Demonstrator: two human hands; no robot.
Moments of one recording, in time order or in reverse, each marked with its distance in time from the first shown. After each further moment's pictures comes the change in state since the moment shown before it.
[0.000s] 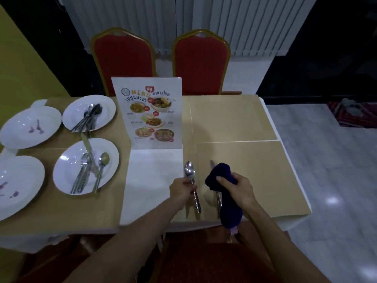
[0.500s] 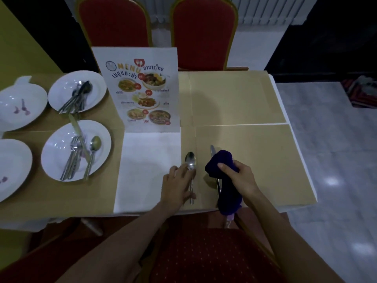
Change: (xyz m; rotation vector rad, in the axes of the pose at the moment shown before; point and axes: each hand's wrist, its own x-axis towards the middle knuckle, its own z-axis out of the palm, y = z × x) left_hand 0.013 -0.054 -0.007 1.186 0.012 0.704; right_hand 0.030 0.028 -0.004 0.064 -0.045 0.073
